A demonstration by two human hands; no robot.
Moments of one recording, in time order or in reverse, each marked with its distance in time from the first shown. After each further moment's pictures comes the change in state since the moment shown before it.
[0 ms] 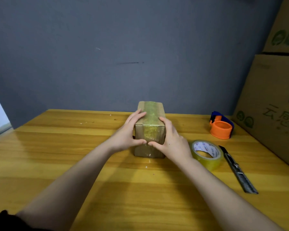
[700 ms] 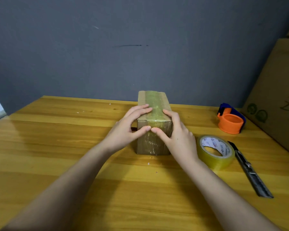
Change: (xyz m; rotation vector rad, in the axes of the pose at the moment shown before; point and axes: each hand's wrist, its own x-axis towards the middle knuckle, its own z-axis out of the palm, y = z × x) left_hand -0.007 -0.009 0.008 -0.117 0.128 0.083; right_hand -0.004 -0.008 0.006 0.123 0.149 0.046
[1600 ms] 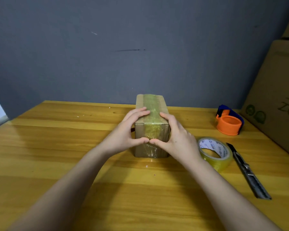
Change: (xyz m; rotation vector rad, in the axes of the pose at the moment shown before) left_hand 0.000 0.005 -0.002 0.031 -0.092 0.004; right_hand 0.004 0.008 -0.012 -0.089 -0.146 -0.057
